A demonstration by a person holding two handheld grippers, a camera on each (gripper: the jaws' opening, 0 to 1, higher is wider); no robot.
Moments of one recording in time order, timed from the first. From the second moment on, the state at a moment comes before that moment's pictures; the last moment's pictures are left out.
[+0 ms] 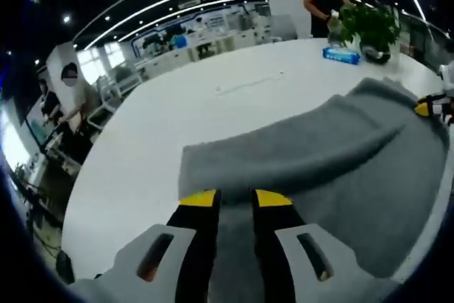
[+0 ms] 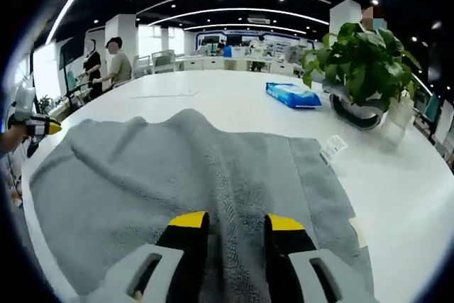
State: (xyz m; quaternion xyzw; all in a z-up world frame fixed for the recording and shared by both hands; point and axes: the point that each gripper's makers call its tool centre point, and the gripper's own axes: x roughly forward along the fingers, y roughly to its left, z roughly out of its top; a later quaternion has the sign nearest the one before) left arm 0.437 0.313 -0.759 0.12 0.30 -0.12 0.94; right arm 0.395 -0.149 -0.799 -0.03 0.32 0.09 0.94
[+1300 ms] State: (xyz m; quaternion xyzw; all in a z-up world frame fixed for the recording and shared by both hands) left arm 0.468 0.328 -0.799 0.05 0.35 -0.10 0.93; right arm 0.472 -0.151 -0.809 -0.05 0.35 0.13 0.93
